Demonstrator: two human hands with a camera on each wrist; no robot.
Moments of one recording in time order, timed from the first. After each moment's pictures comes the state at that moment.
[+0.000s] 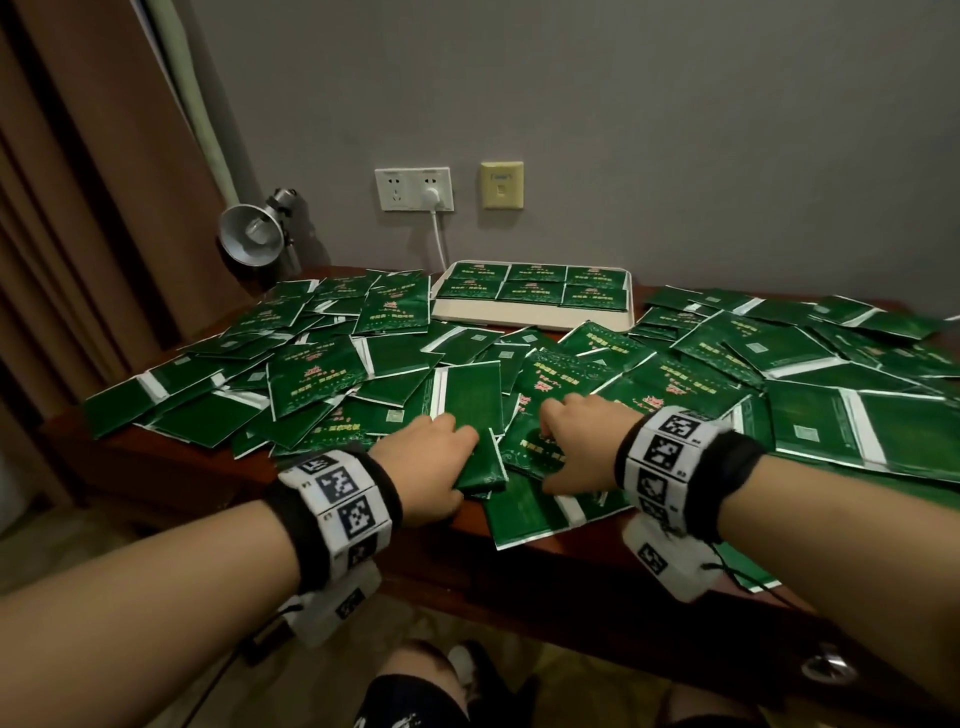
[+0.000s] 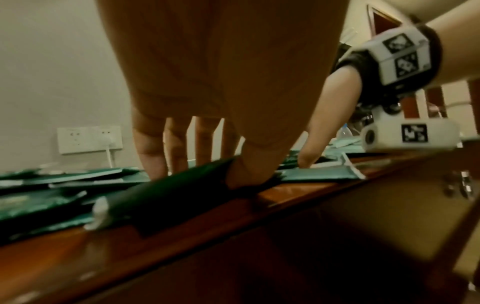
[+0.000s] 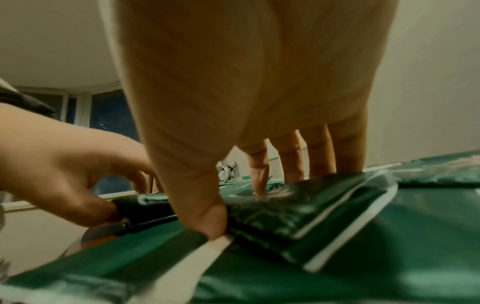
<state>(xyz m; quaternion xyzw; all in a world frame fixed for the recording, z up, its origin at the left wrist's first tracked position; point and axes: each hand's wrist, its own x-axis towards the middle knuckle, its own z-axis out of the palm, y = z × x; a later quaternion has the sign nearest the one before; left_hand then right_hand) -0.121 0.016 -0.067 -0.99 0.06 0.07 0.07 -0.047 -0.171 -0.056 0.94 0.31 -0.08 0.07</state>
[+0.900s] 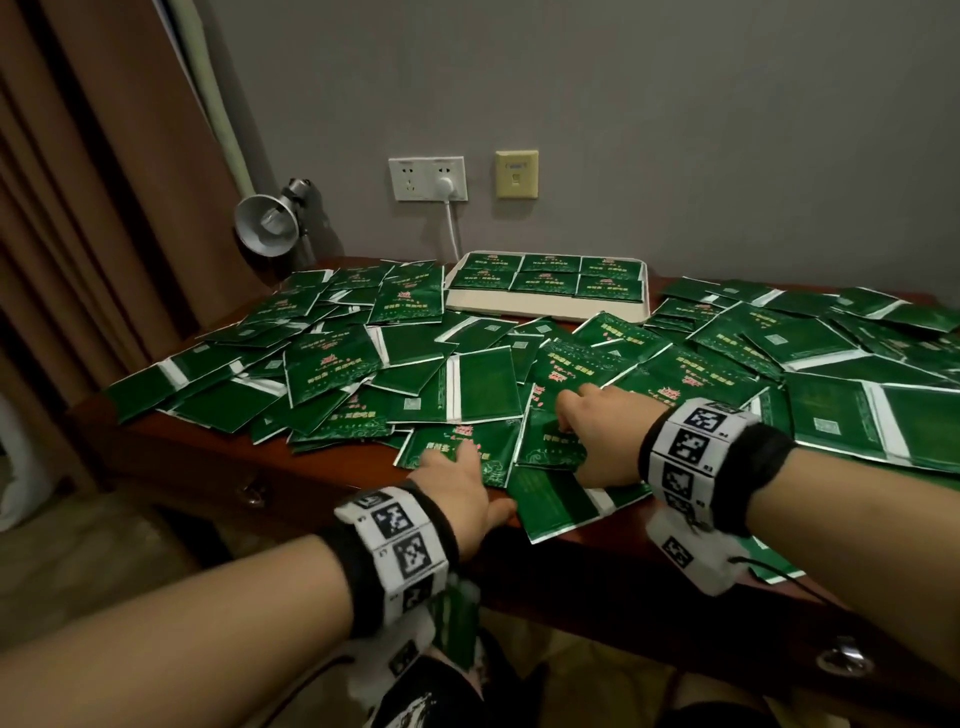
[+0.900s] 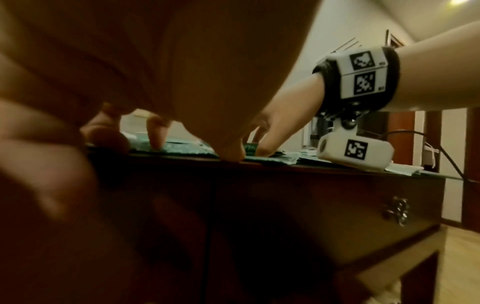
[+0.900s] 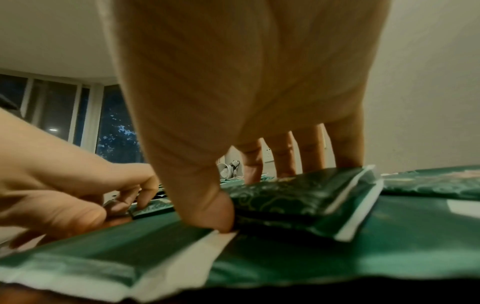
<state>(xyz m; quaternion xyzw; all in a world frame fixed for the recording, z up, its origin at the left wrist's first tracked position) -0.145 -0.019 -0.089 -0.98 -0.17 0.14 -0.03 -0.045 -0.175 -0.058 0.94 0.32 -0.06 0.09</state>
